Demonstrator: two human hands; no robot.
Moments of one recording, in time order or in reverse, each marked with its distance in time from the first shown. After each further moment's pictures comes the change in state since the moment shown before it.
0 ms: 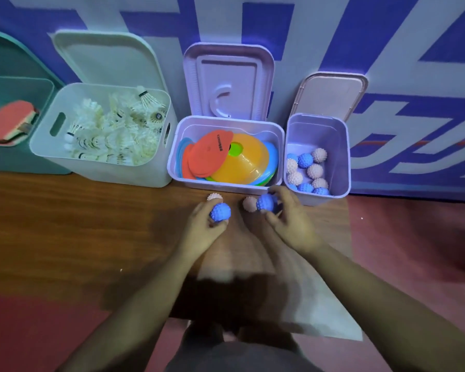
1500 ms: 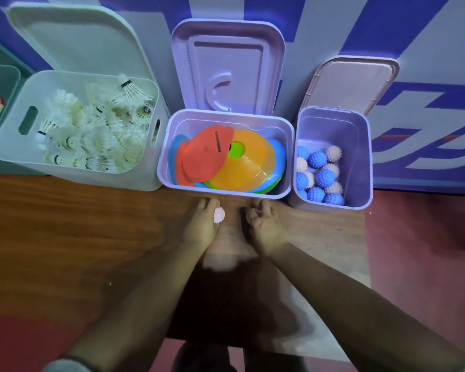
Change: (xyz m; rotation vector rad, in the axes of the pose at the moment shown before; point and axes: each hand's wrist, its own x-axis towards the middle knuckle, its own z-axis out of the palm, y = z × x) left_hand 0.071 -0.056 0.028 0.504 -0.192 -0.071; right_hand 0.058 0.056 0.100 -0.638 -0.241 0.043
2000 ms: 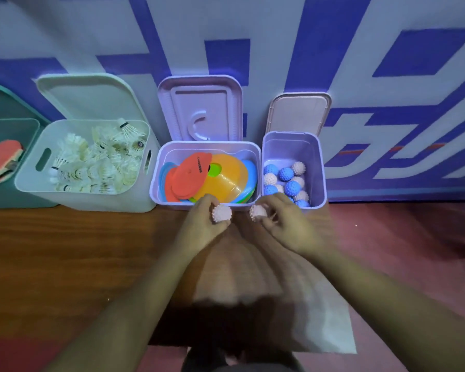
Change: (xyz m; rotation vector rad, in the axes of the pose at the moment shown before) left_hand -0.042 0.091 -0.060 -0.388 0.091 0.159; right_hand -0.087 0.048 -0.139 0.558 0.228 -0.108
